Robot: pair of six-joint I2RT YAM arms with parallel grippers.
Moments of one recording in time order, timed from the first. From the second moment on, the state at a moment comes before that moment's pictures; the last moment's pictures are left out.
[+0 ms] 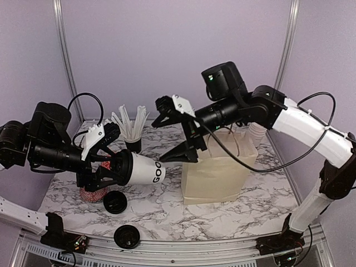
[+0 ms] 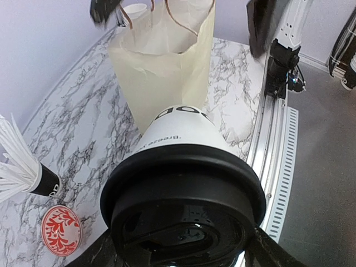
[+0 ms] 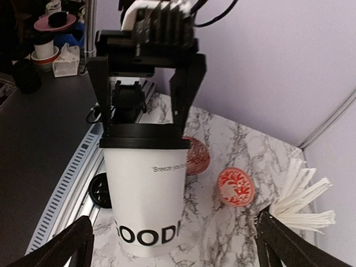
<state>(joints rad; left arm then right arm) -1.18 0.97 1.26 -0.93 -0.02 0.04 1.03 1.61 1.77 -0.71 -0.61 -0.60</state>
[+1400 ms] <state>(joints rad) -1.15 1.64 2.03 -0.99 -0.11 0.18 0.40 1.40 1.49 -0.73 -0.72 -0.47</state>
